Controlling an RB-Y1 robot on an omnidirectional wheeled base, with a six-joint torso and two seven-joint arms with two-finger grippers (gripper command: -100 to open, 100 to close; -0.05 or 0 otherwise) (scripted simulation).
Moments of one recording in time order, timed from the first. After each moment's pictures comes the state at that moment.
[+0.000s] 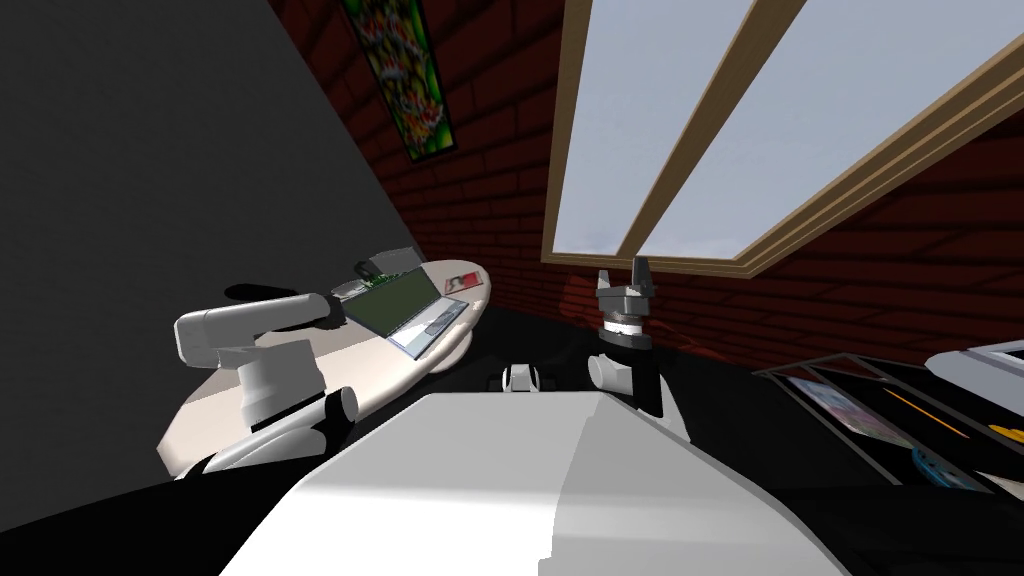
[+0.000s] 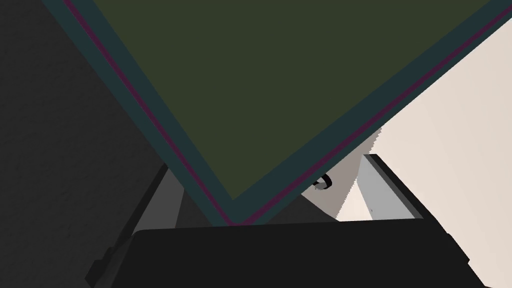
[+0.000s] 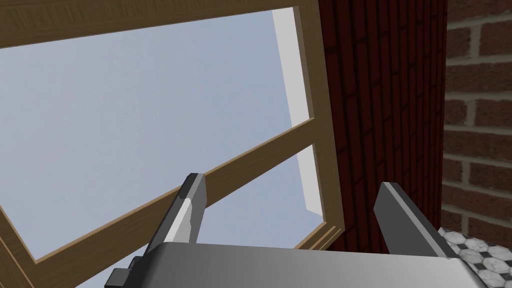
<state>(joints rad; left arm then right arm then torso) -0.21 0.79 0.77 -1.66 0.19 1.36 -0.07 0.47 0.03 -0.01 -2.38 0.04 -0.42 -0.16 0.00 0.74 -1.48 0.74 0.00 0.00</state>
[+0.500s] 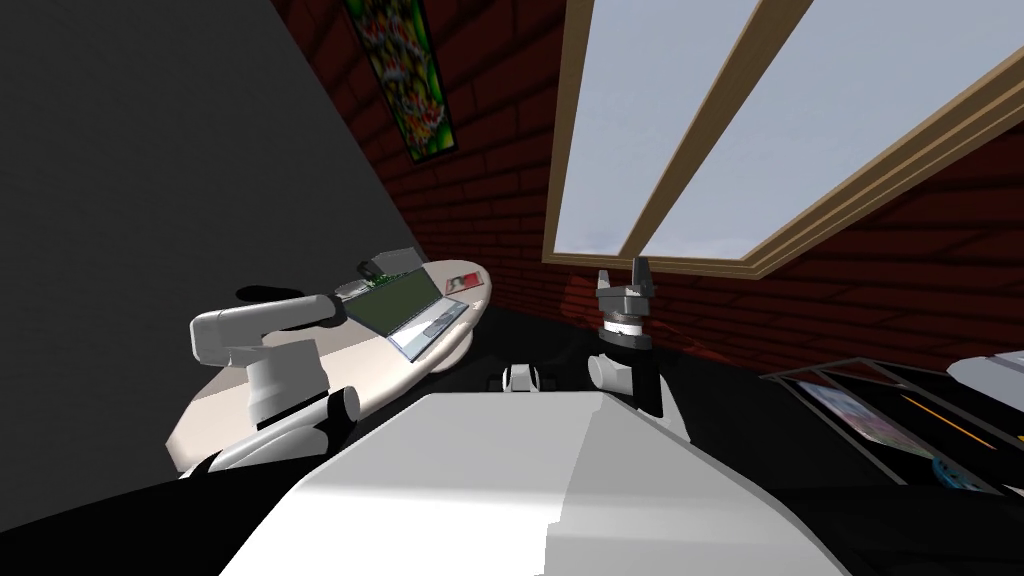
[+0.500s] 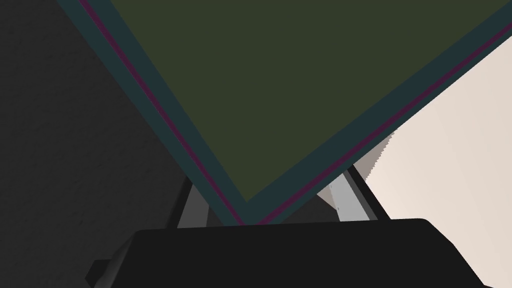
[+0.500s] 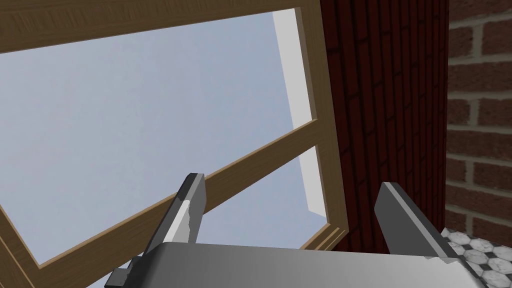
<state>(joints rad) -0.21 0.78 0.76 -1.64 0.16 1.29 -0.06 0.47 0.03 -0.01 -2.38 0.04 -0.42 -0.16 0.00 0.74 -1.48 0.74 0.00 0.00</state>
